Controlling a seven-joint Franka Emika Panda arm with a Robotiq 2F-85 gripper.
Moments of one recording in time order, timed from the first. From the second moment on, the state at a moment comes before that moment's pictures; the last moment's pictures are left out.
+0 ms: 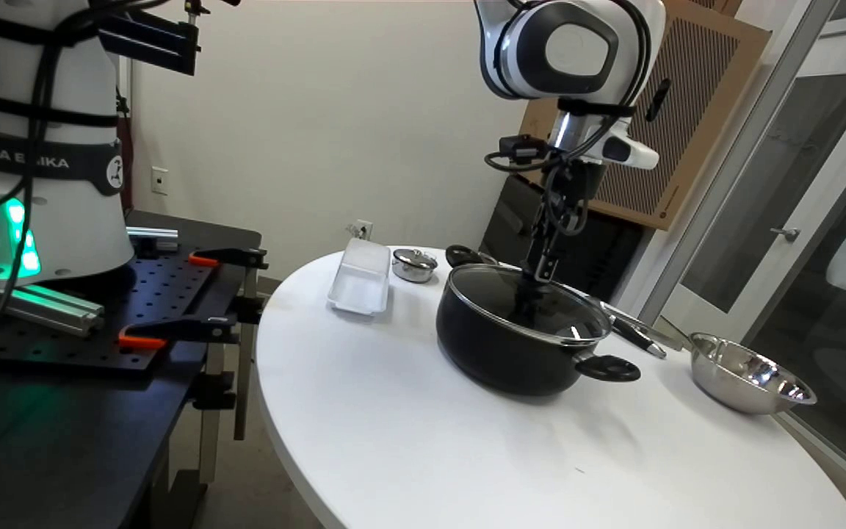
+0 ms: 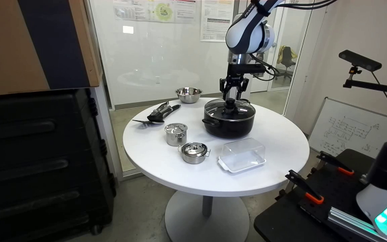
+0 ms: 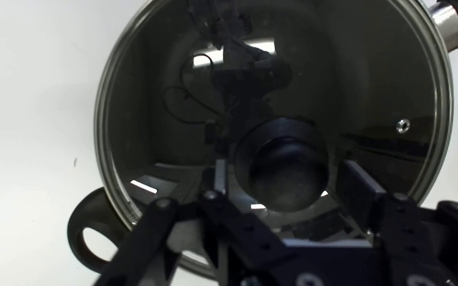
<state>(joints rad) -0.03 0.35 -0.02 -2.07 -0.01 2.49 0.23</state>
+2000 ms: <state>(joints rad) -0.07 0.06 -0.05 -2.13 0.21 2.34 0.03</state>
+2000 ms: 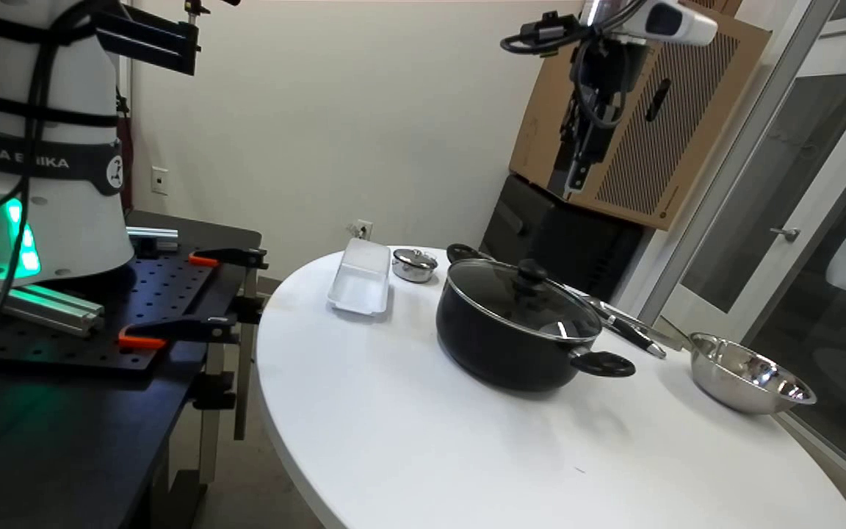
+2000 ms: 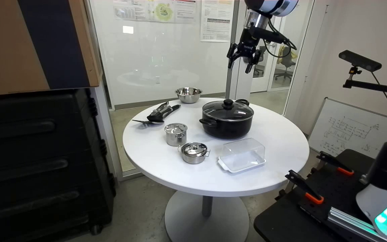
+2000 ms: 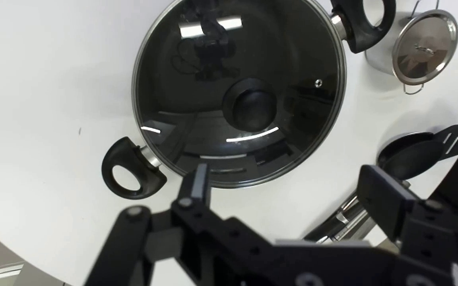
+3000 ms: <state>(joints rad) -0.01 0.32 -0.04 -2.10 0.02 2.50 0.09</state>
